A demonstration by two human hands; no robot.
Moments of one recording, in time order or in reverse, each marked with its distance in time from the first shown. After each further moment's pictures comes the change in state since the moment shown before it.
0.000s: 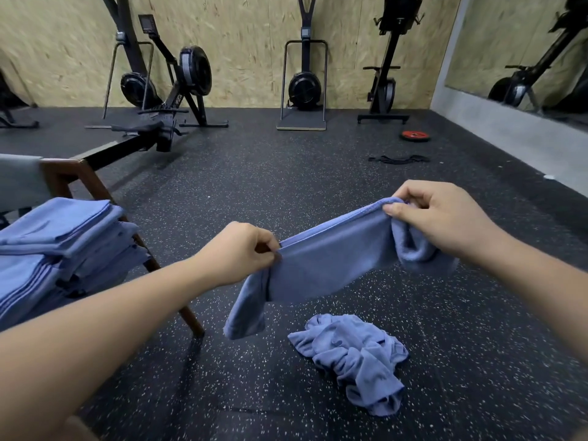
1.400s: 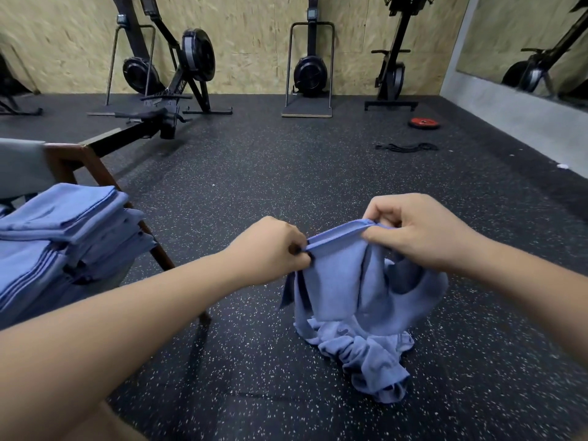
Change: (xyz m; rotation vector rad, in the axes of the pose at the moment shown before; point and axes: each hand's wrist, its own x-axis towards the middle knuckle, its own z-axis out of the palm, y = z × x) left_hand 0.002 0.029 0.015 0.072 -0.062 0.162; right_hand -0.014 -0.039 0.038 0.044 -0.250 -0.066
